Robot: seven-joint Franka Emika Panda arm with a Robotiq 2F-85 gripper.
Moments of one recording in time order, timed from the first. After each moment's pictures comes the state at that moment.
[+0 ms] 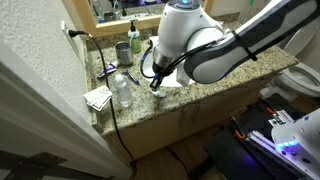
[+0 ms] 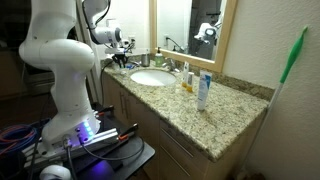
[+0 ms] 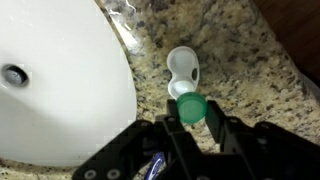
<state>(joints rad) 0.45 0.28 0.25 -2.20 -0.23 2.69 0.22</state>
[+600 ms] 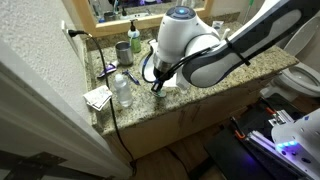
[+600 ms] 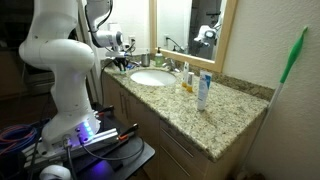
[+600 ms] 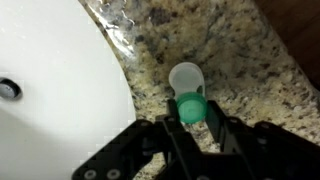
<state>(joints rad) 0.45 0.32 0.24 -2.20 -0.23 2.70 0.22</state>
